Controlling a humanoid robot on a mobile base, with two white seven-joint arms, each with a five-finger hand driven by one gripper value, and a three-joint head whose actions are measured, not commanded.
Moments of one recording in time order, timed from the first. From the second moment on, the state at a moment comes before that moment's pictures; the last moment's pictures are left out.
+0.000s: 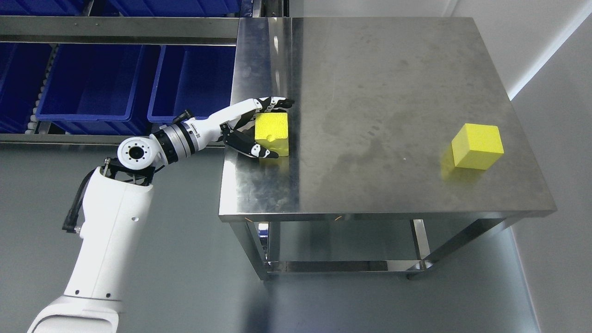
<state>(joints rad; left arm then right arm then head) -0.62 0.16 -0.19 -1.22 -0.13 -0.09 -0.88 0.00 0.00 -0.09 0.00 0.00 -0.10 -0.03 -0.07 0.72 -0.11</state>
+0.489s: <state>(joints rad) -0.65 0.08 -0.12 -1.17 -0.11 -0.08 -0.89 0.00 0.00 -0.09 0.00 0.00 -0.10 -0.03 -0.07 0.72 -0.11</state>
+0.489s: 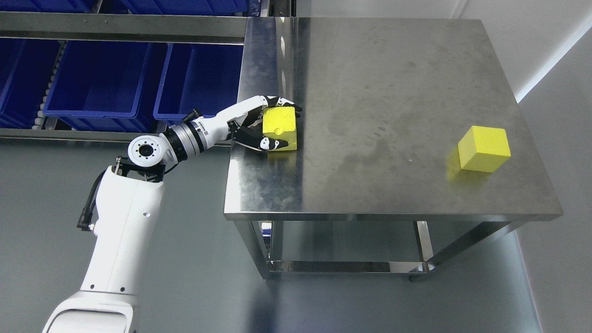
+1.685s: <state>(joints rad) -0.56 0.01 0.06 -1.21 0.34 -0.43 -0.10 0.00 0.00 -0.09 0.00 0.00 -0.10 -0.03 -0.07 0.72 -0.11</state>
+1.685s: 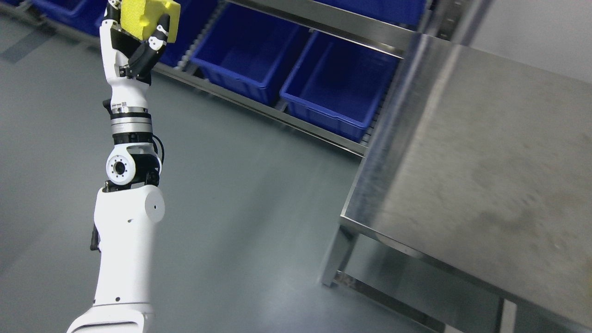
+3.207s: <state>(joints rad) -0.34 0.00 -0.01 -1.42 0.30 -0.44 -0.17 0.00 0.00 -0.09 0.00 0.00 -0.10 -0.03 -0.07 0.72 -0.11</state>
